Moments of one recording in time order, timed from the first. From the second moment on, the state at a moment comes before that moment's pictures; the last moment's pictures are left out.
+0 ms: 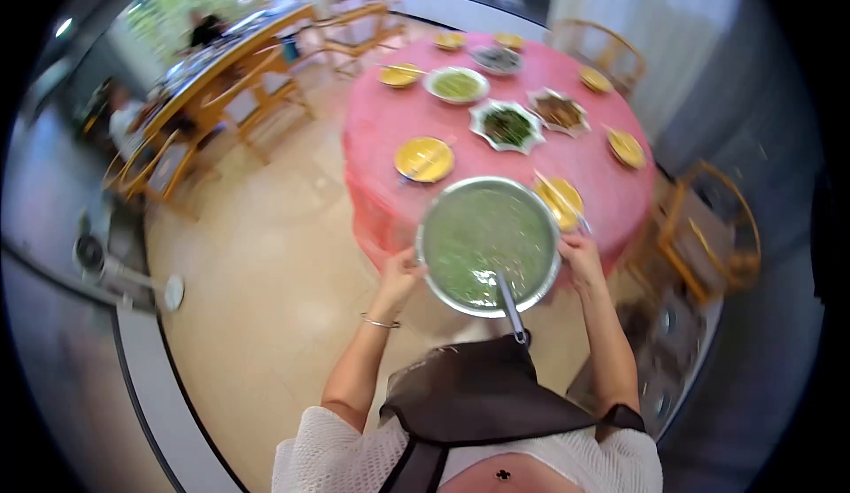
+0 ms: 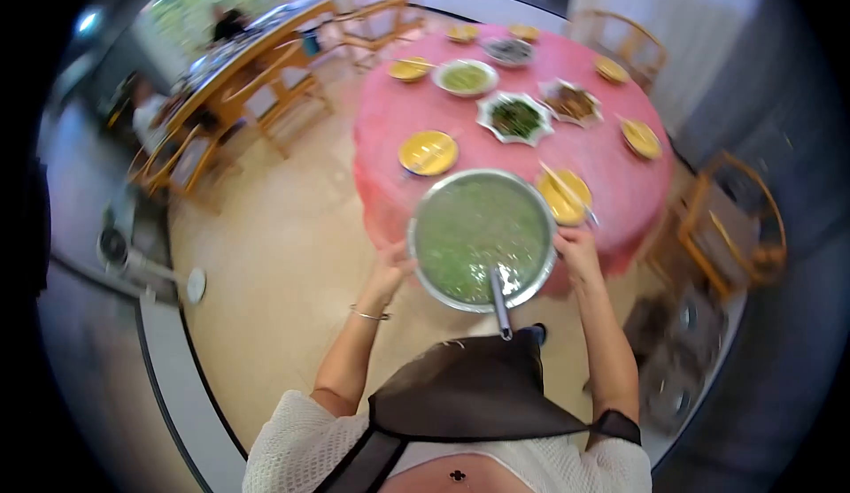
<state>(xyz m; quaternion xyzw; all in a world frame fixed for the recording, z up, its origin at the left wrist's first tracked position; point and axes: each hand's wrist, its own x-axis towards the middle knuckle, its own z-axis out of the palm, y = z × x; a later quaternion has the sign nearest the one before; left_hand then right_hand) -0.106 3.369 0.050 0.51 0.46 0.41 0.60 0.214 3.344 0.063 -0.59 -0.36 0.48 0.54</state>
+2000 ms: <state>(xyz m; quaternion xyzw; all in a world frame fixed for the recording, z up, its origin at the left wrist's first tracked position) 0.383 3.611 -0.077 0.68 0.72 0.08 0.13 0.494 3.733 -0.078 -0.58 -0.11 0.70 0.40</state>
